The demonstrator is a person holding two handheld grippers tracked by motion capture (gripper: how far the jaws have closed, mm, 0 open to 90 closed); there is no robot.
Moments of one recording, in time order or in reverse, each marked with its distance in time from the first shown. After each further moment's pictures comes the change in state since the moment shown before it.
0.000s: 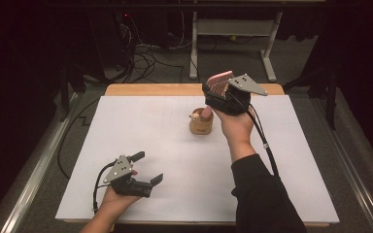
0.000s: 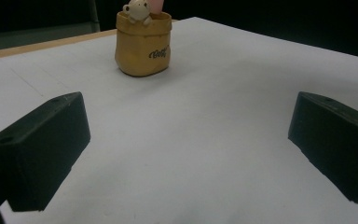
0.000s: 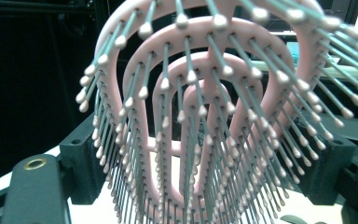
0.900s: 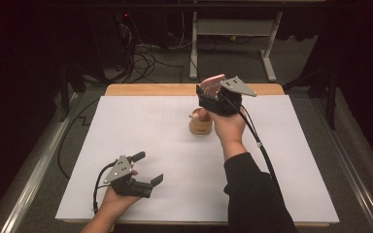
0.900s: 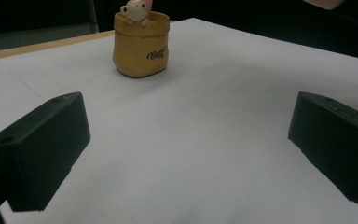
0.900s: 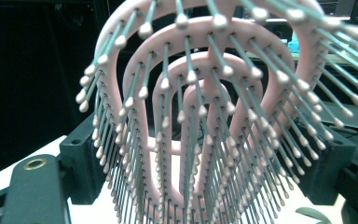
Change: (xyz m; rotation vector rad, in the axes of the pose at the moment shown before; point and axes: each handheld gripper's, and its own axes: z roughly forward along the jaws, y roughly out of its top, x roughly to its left) left arm -0.001 0.000 0.000 0.000 -0.003 0.001; right arm 0.008 -0.017 0.021 0.038 0.002 0.001
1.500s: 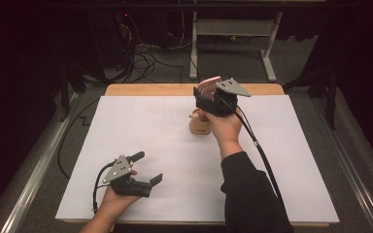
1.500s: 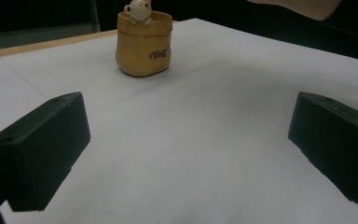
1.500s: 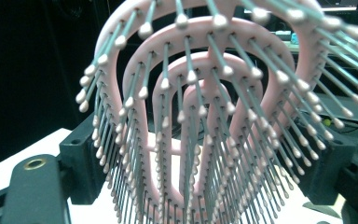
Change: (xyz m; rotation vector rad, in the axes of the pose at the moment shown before) left arm 0.002 -0.001 0.000 -0.002 0.003 -0.006; right arm 0.001 -0.011 0.013 0.025 0.000 0.006
